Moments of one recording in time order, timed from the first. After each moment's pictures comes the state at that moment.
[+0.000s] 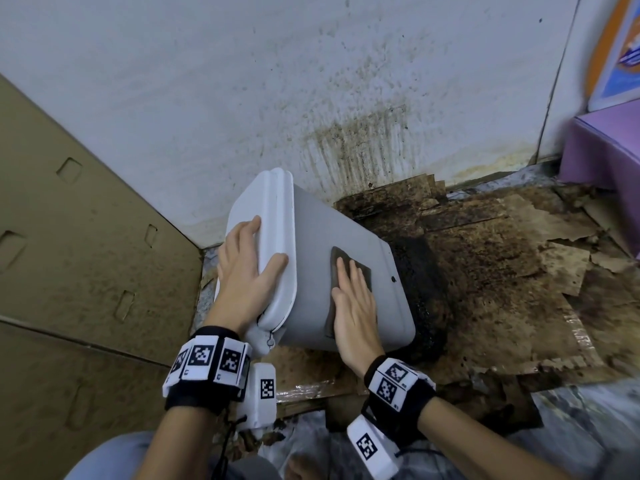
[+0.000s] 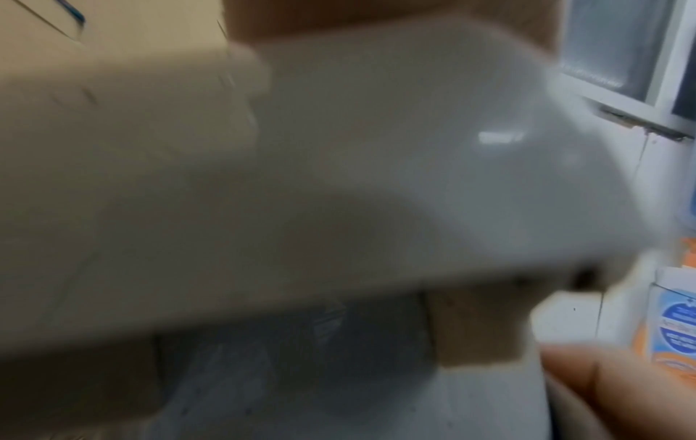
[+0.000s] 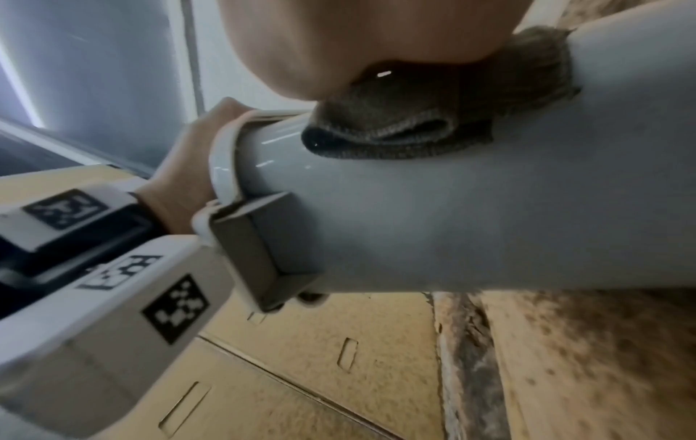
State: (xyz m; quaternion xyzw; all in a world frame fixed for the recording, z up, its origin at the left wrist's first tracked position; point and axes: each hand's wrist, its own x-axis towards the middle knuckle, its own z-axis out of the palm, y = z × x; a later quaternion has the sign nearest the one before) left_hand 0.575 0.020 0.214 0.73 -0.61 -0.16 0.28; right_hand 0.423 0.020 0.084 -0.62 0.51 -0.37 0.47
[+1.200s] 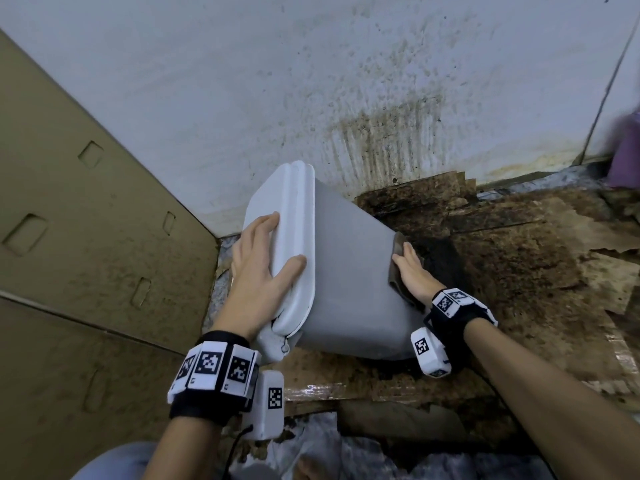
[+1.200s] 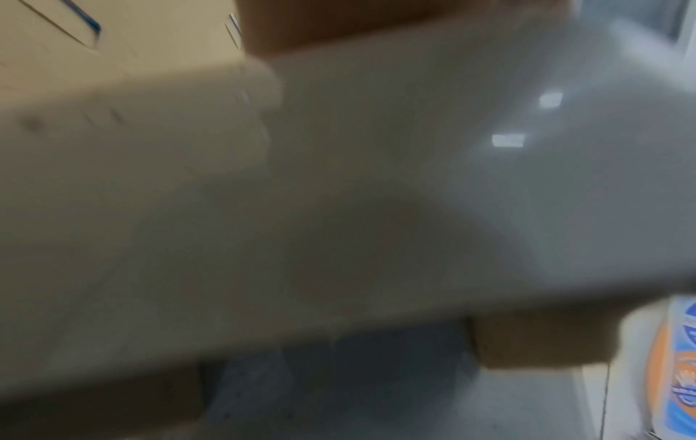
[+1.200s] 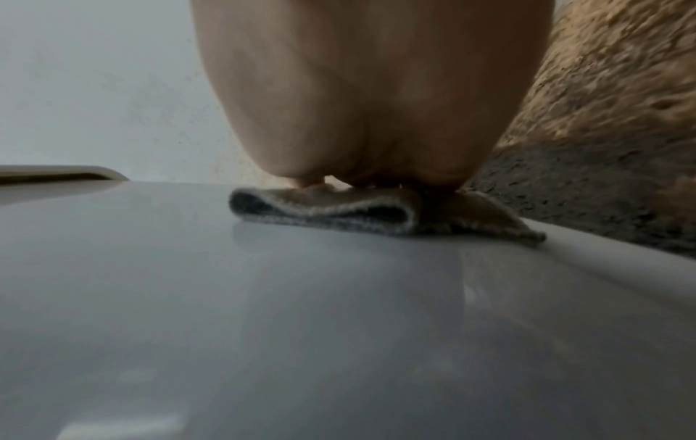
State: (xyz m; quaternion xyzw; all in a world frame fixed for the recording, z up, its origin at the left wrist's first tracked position) left_hand 0.588 0.021 0.211 0.71 -0.61 -0.18 0.30; right_hand 0.365 -0.115 0.027 -0.59 0.55 -0.17 0.56
